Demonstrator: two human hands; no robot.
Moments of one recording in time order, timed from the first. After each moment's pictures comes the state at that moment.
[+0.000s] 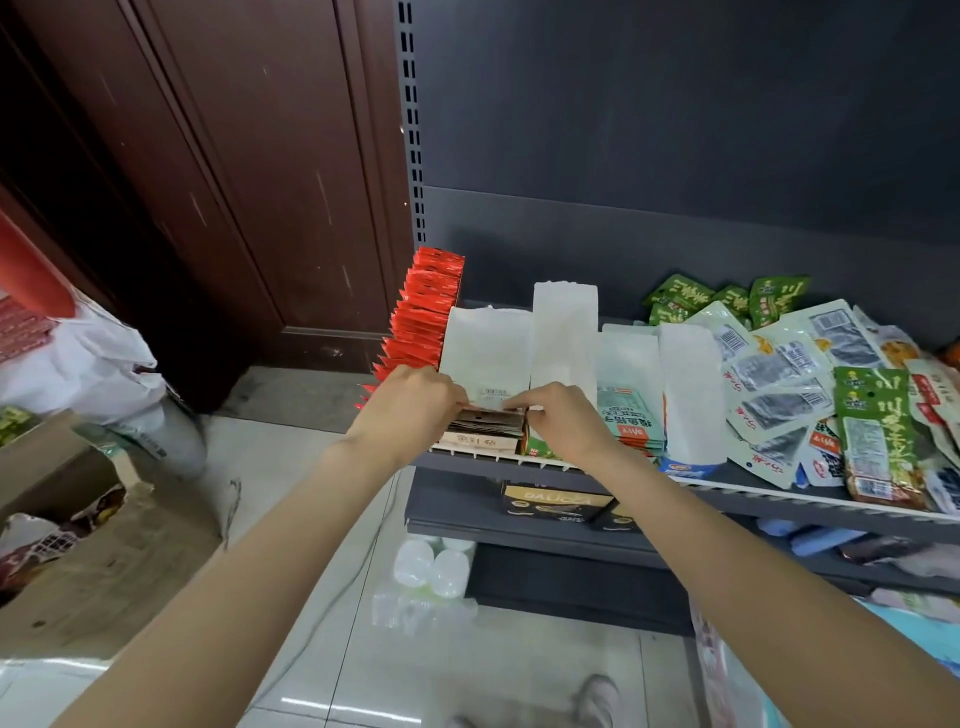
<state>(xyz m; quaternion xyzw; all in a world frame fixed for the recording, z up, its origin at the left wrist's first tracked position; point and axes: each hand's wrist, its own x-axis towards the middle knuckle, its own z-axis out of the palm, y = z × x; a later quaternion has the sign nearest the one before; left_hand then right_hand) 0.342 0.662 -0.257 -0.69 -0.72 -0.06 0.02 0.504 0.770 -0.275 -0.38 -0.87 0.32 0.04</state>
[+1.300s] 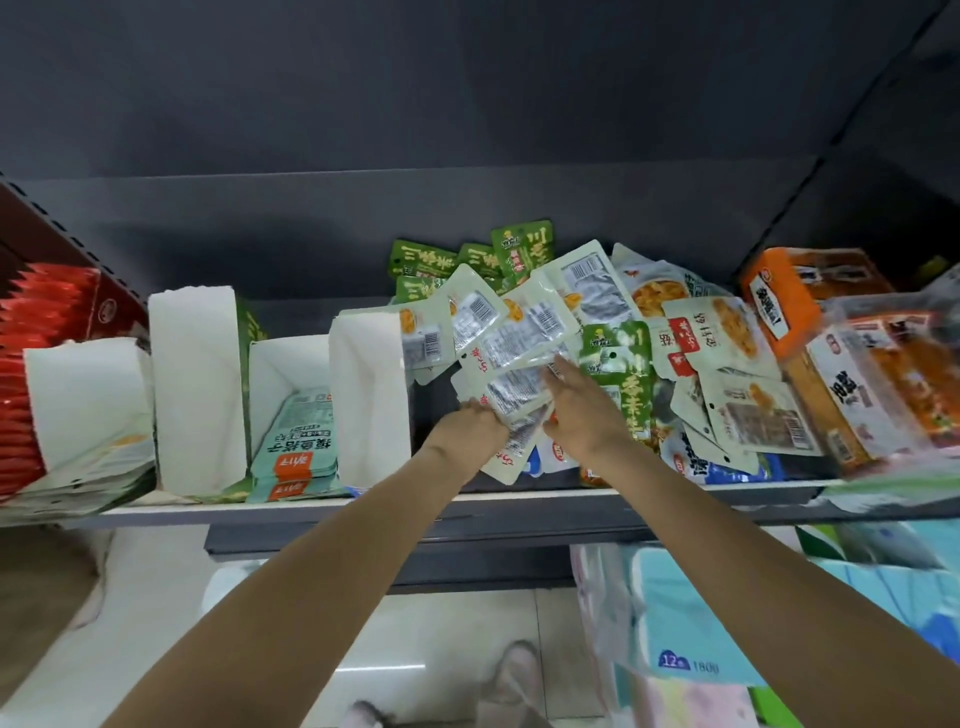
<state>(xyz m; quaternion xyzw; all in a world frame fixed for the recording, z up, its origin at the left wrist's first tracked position) 0.684 0.928 -0.338 -0.72 -0.64 0.24 -0.08 0.816 0.995 -0.347 -0.48 -0.86 0.17 -0.05</state>
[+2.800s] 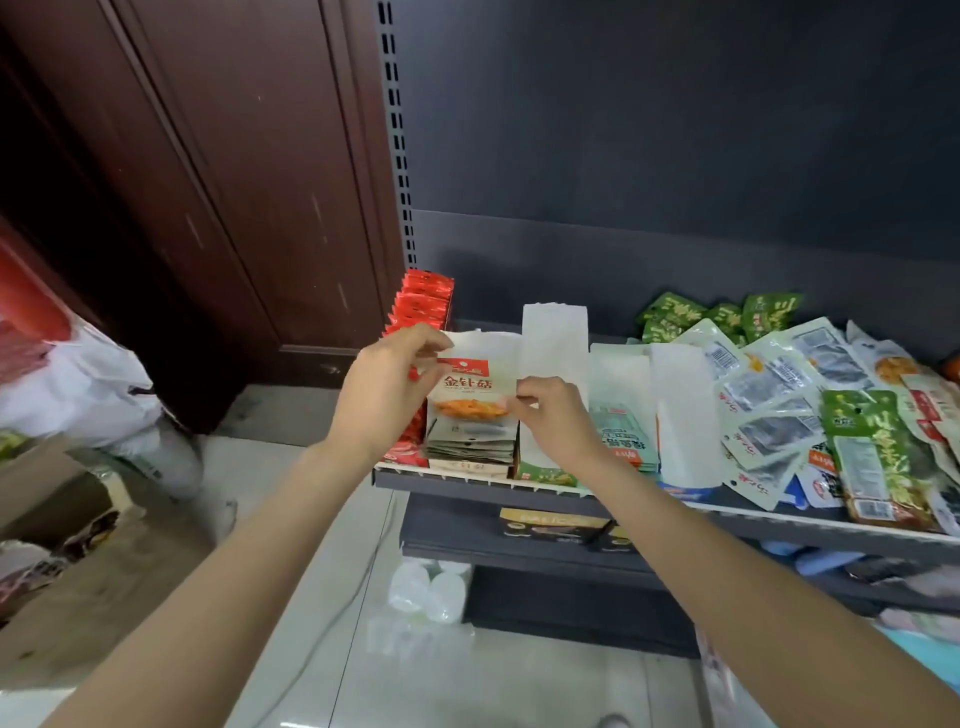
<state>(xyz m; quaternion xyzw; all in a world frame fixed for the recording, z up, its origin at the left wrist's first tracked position) 0.336 0.677 -0.227 -0.56 -0.74 -0.38 -0.02 0.495 0.782 -0.264 -0.35 -0.84 0.37 0.20</state>
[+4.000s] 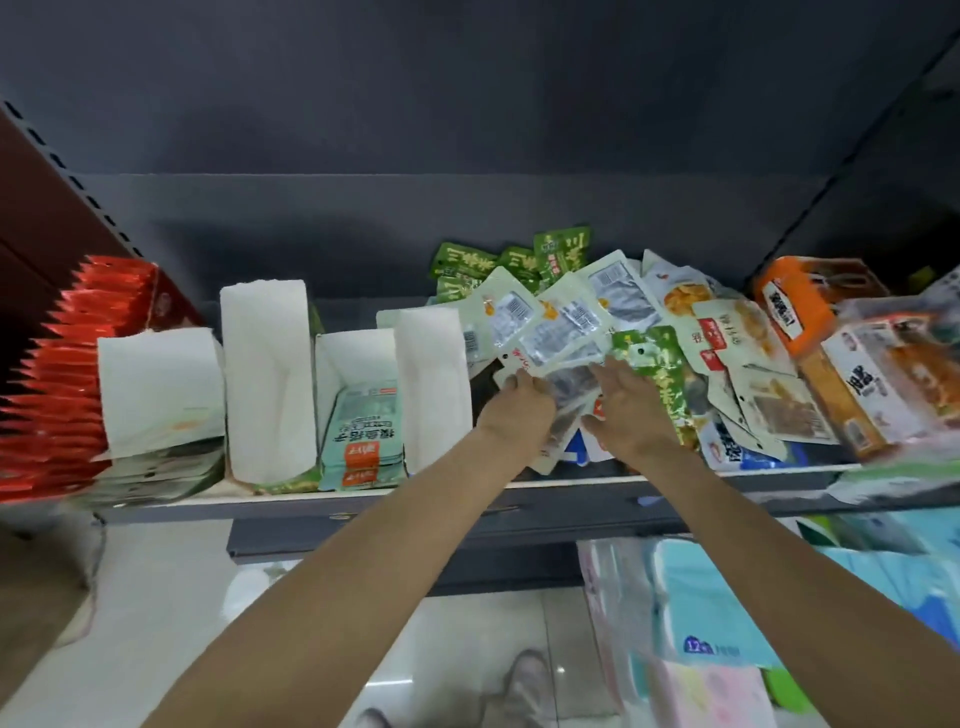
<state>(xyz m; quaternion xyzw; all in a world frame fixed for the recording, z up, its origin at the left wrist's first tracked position) 0.664 0.907 -0.301 -0.69 -0.69 0.06 -0.19 0.806 0.963 -0.331 -0.54 -0.83 0.12 -0.03</state>
